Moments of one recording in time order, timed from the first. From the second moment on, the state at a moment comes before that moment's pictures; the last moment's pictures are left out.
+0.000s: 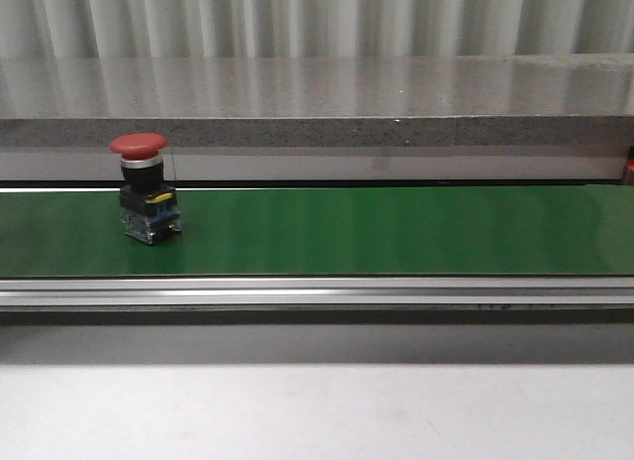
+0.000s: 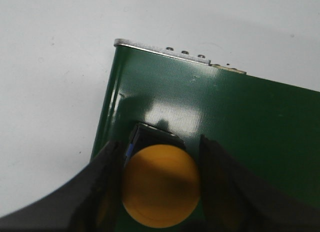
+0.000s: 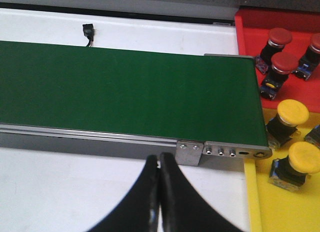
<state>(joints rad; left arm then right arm) 0.13 1.58 -1.27 -0.11 0.90 -0.03 -0.06 0.37 -0.55 0.13 0.77 -0.09</state>
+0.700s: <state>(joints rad) 0.10 1.54 -1.26 -0.14 0.79 0.02 -0.06 0.37 -0.55 0.13 0.77 -0.09</state>
